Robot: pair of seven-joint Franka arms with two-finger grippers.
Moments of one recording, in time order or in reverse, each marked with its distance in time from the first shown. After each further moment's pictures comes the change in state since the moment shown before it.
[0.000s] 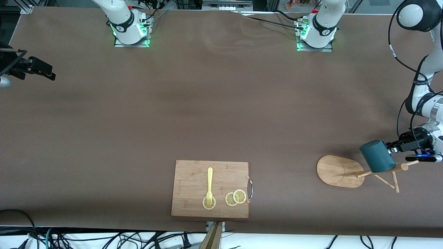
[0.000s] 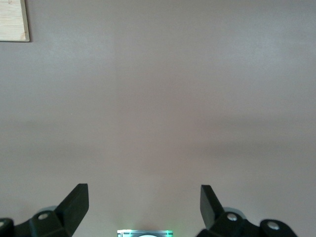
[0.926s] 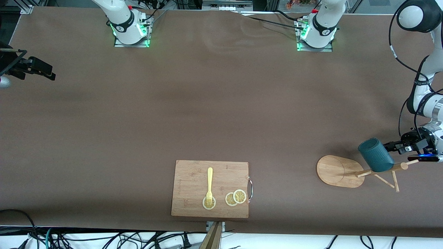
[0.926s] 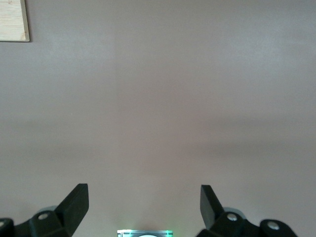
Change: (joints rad) left arm 0.008 0.012 0.007 0.019 0.000 -0.003 0.003; right arm 0.000 0.000 0.000 0.000 0.000 0.000 0.000
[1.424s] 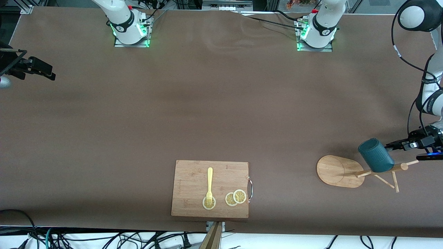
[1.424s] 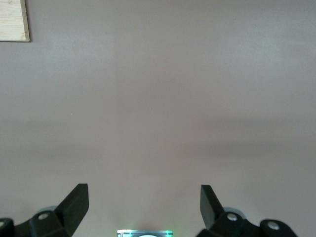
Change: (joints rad) left arm 0.022 0.000 0.022 0.066 0.073 -0.058 0.018; right arm 0.000 0.000 0.000 0.000 0.000 0.000 0.000
